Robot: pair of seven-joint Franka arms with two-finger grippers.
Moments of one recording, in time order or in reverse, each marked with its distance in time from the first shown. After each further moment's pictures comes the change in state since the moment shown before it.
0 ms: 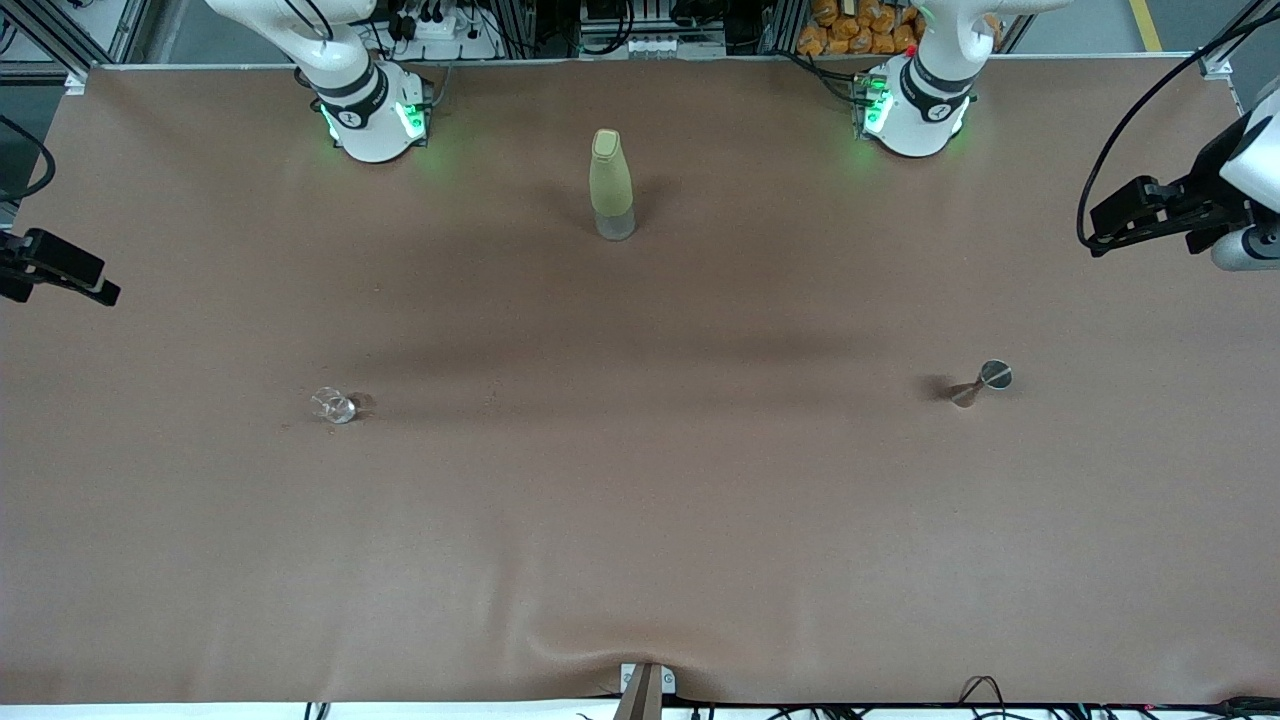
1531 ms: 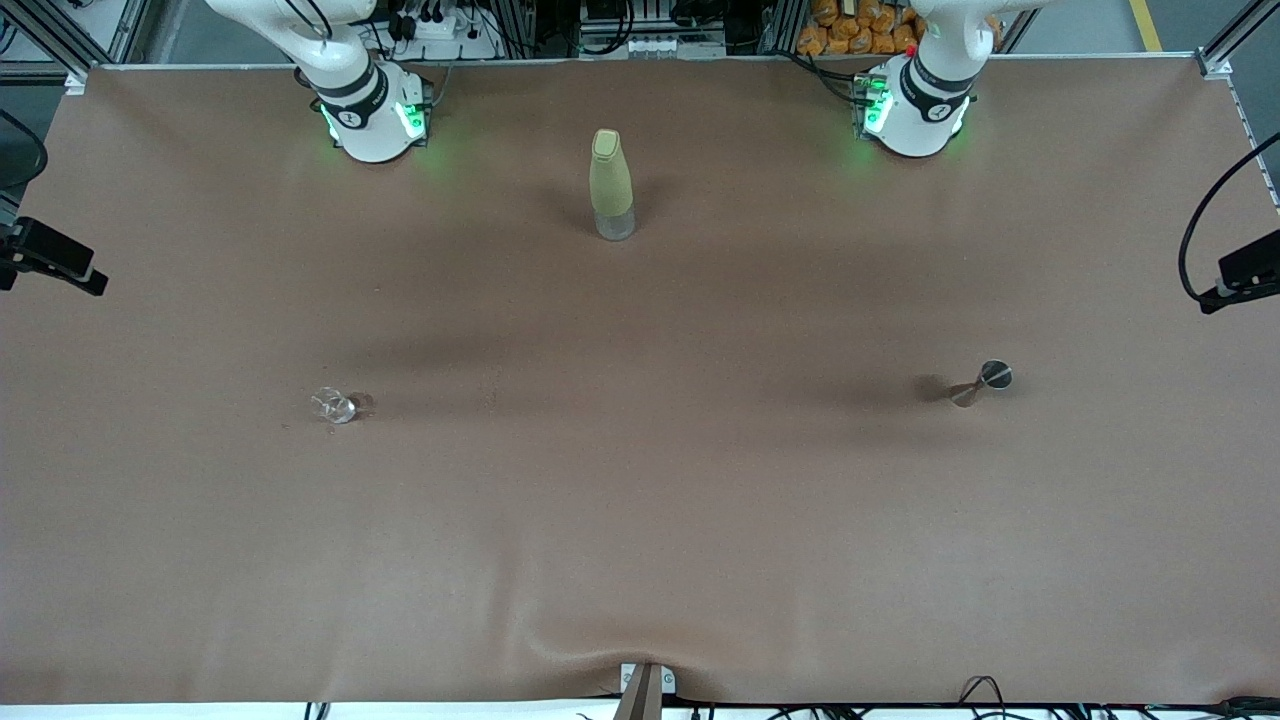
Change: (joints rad) left arm 0.179 0.095 0.117 -0.007 -0.229 0.197 0.500; right arm -0.001 -0.014 0.001 0.003 -0.039 -0.020 0.000
